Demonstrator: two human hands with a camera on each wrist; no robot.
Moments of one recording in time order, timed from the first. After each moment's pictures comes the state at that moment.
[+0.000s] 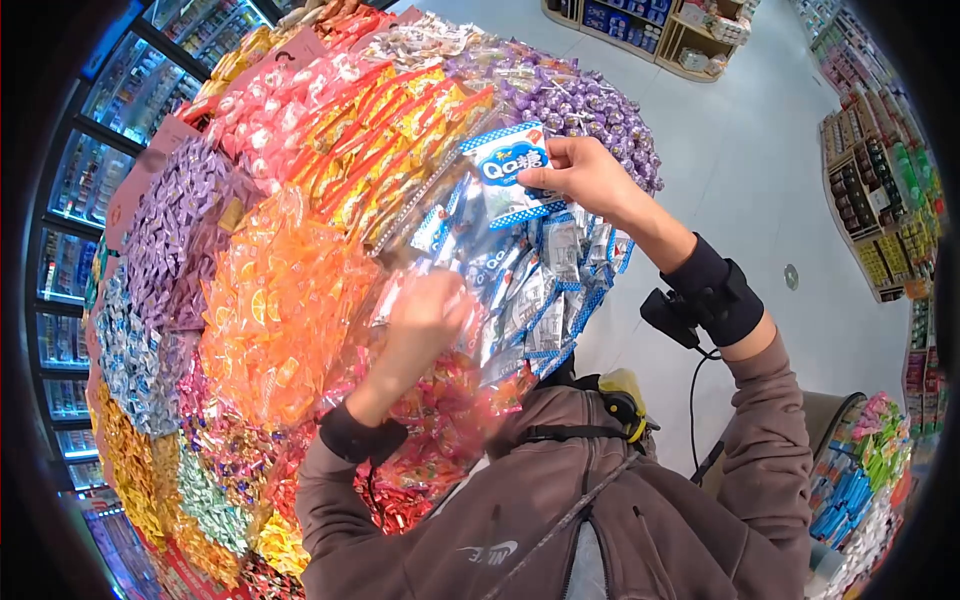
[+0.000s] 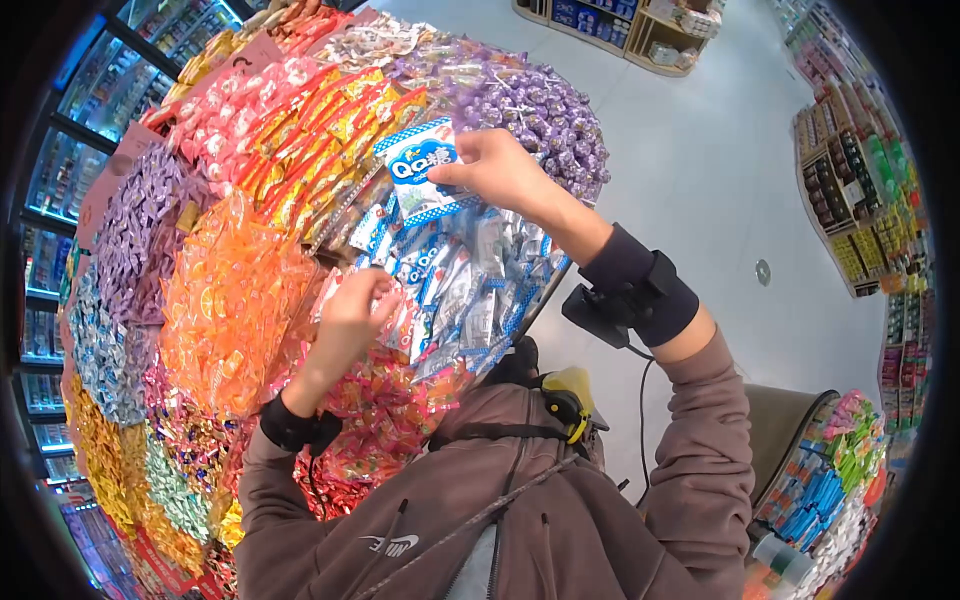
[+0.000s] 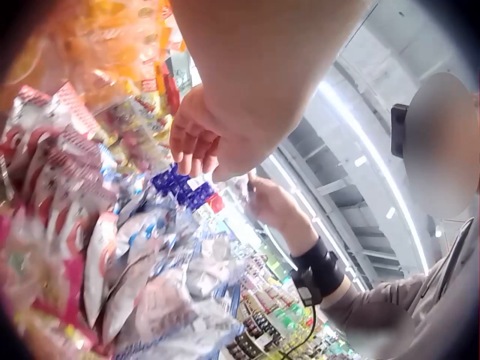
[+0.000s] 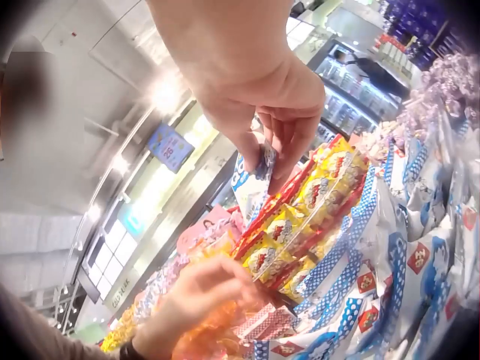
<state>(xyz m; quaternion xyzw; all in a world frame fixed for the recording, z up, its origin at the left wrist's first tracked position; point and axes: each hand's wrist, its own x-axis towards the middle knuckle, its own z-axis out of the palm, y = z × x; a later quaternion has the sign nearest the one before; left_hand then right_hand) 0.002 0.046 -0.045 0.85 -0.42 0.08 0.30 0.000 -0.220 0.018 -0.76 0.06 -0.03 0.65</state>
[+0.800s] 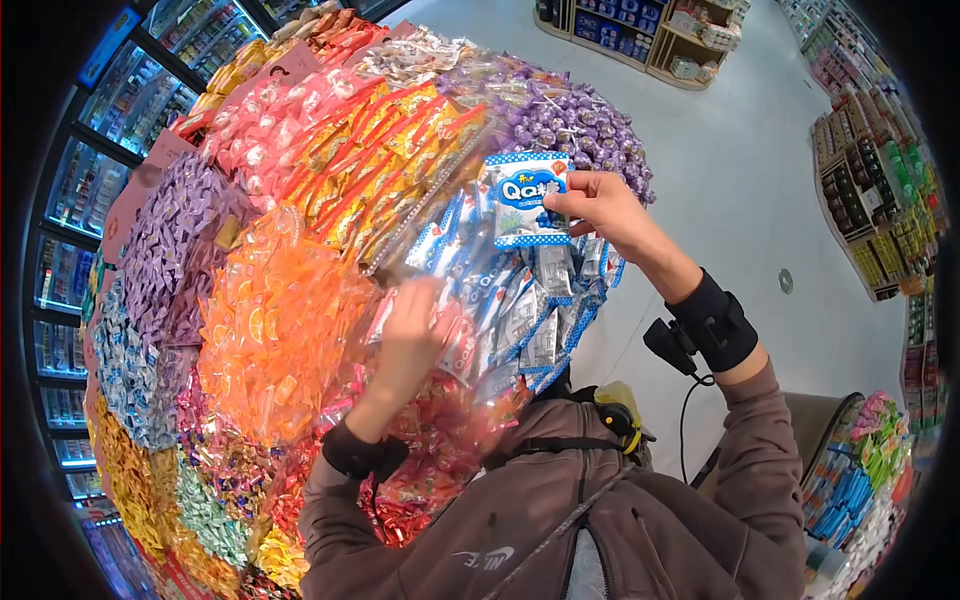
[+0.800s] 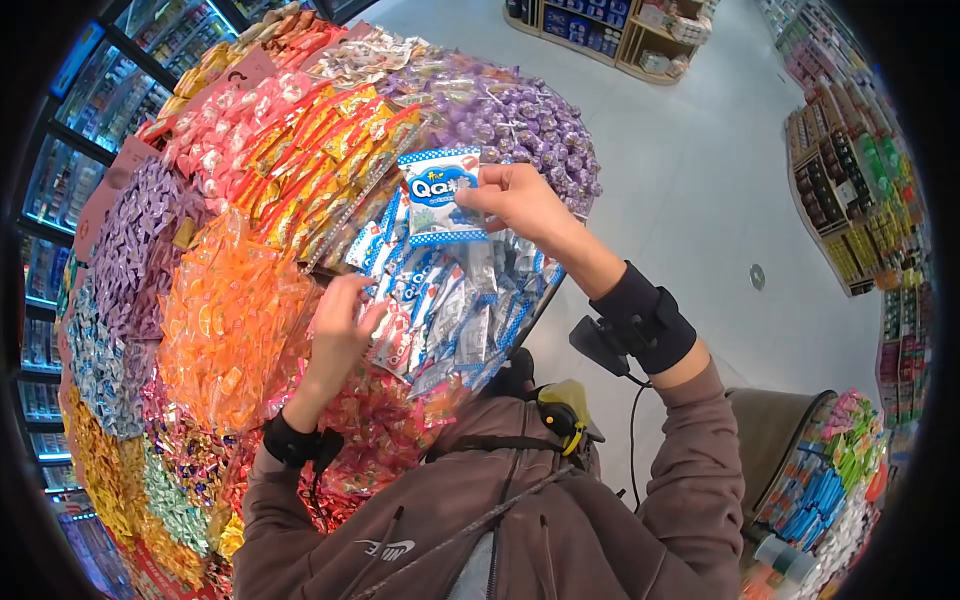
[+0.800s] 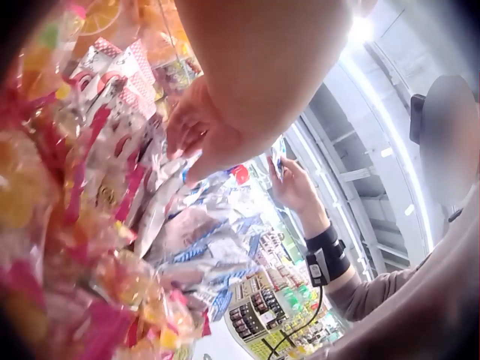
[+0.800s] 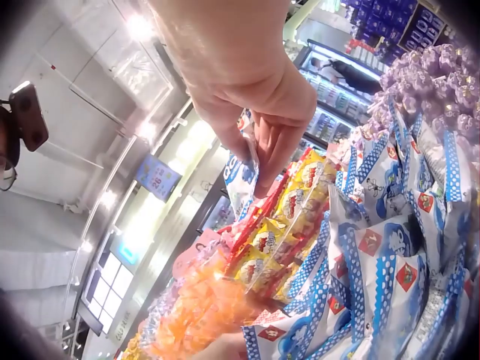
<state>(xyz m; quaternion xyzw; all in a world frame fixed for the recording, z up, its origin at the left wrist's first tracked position) 0.004 0.047 -0.032 0.86 -0.38 0.02 0.34 -0.028 -0.235 0.021 -0.73 0.13 0.04 0.67</state>
